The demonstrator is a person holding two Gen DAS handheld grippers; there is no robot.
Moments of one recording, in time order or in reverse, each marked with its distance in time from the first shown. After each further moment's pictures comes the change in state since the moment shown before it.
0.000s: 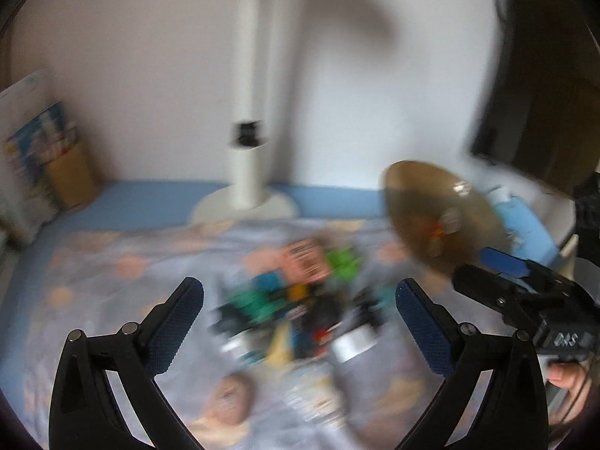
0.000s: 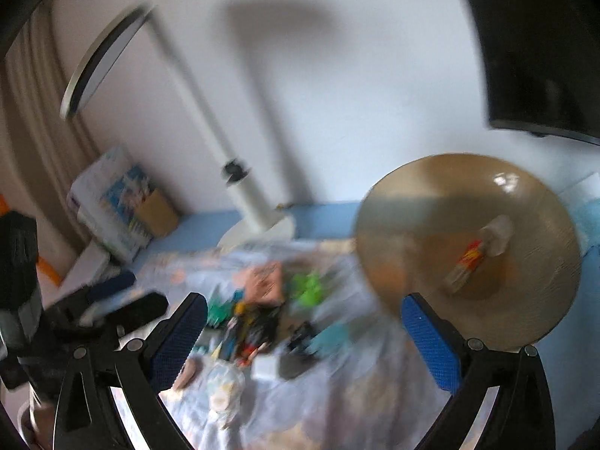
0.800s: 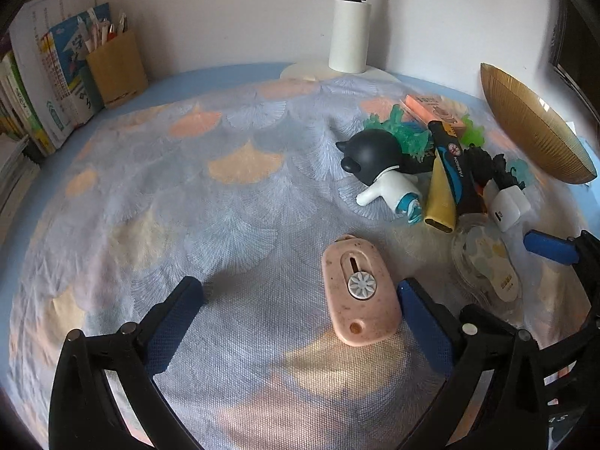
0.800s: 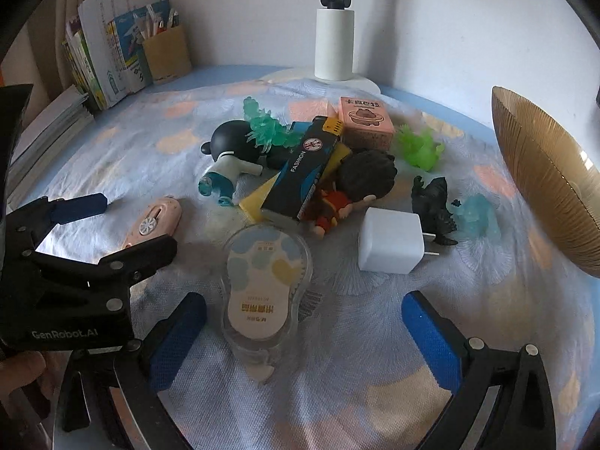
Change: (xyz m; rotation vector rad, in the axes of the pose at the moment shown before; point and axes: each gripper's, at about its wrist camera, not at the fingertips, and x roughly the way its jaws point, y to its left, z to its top) left arm 0.068 0.071 -0.119 -0.020 0.193 0.149; right arm 0.110 0.089 -0.122 -0.294 0.271 -0.155
